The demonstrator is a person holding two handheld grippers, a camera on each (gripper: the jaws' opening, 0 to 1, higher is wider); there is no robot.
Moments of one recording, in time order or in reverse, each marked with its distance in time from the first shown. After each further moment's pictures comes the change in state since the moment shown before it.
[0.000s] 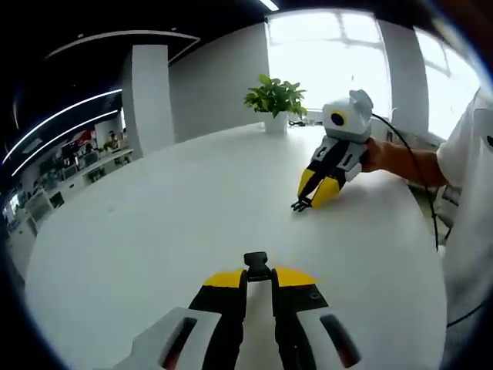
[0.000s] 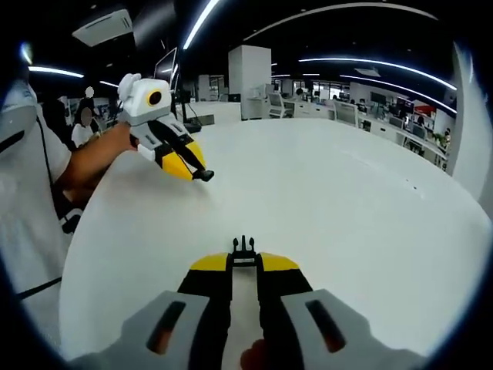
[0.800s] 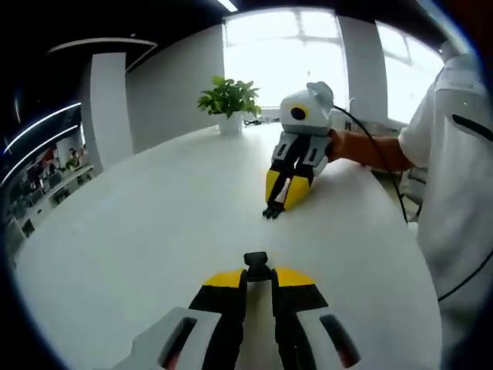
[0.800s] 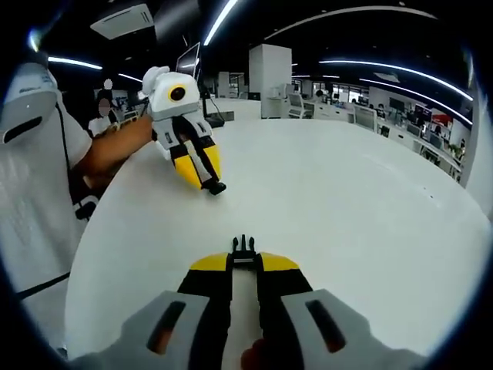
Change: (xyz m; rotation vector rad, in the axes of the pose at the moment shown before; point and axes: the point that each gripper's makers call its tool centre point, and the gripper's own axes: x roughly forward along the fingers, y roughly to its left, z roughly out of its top) left arm 0.006 -0.036 -0.006 0.134 0.010 -0.212; right arm 0.000 0.027 -0.004 -0.061 0.006 0.099
